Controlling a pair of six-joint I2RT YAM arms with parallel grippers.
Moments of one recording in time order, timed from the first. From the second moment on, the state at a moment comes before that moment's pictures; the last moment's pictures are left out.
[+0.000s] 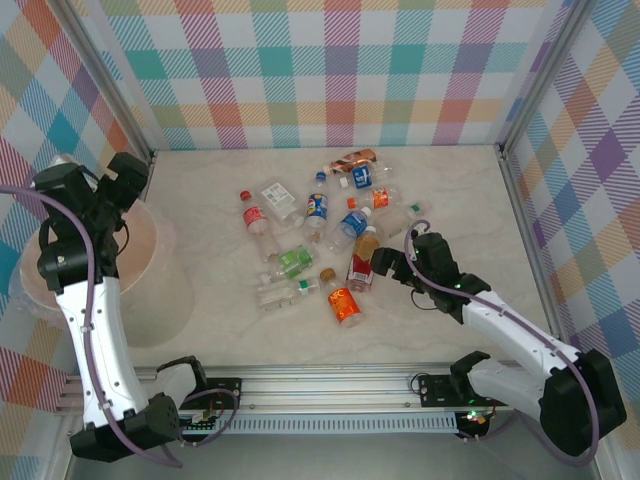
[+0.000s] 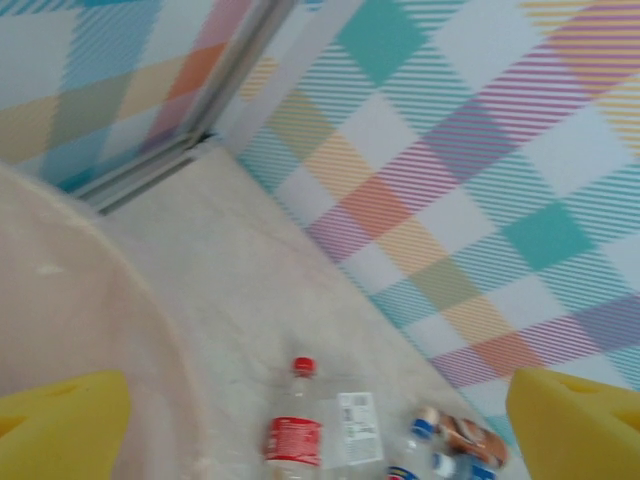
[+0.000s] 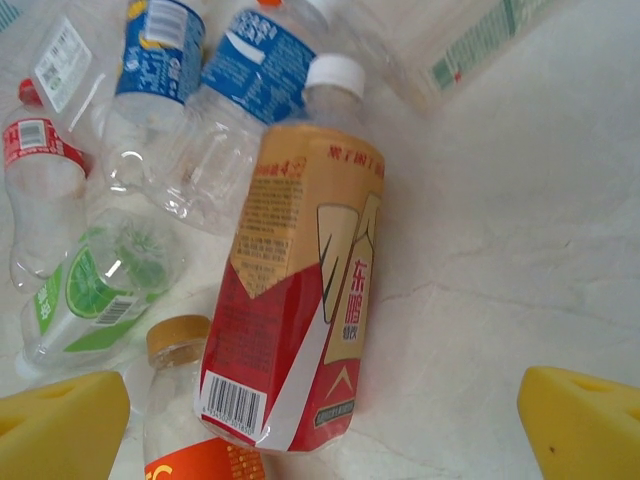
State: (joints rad) left arm 0.32 1.02 1.46 -0.79 0.13 -0.69; right arm 0.51 1.04 0.57 -0.25 -0.06 0.73
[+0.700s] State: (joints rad) left arm -0.17 1.15 1.45 -0.70 0.23 -0.74; right arm 0.70 1.38 0.79 -0.36 0.01 0.88
